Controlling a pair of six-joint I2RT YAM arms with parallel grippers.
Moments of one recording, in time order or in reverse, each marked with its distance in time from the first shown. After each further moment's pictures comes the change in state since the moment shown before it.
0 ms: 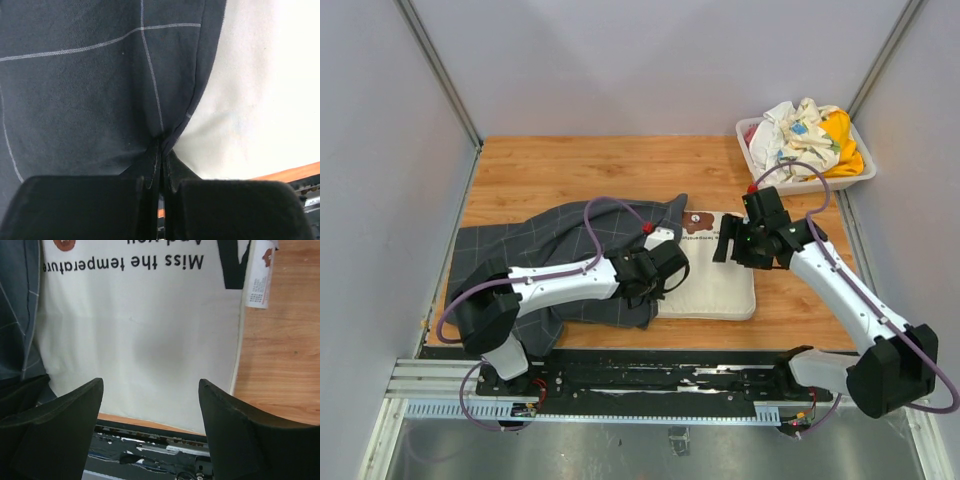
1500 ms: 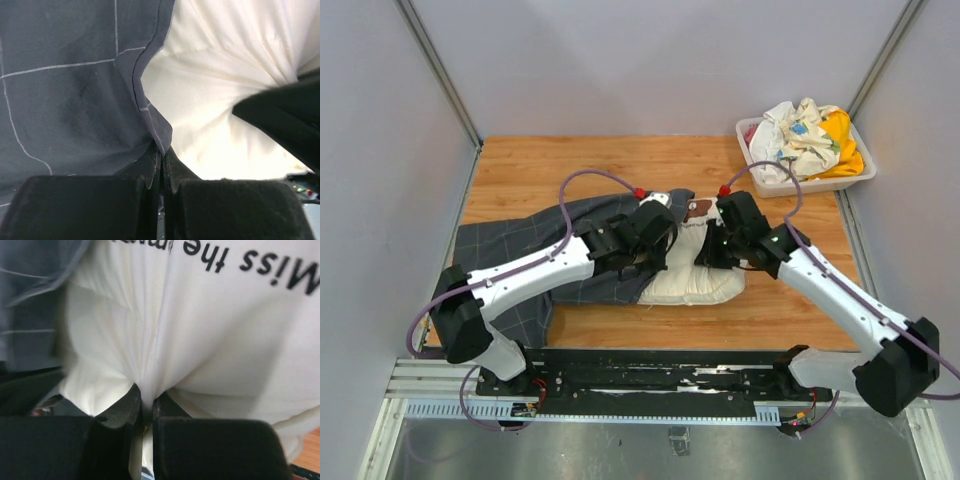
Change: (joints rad) left arm 0.076 -0.117 0.163 -0.074 0.129 0.027; right arm 0.222 0.051 -0.021 0.111 -0.045 0.106
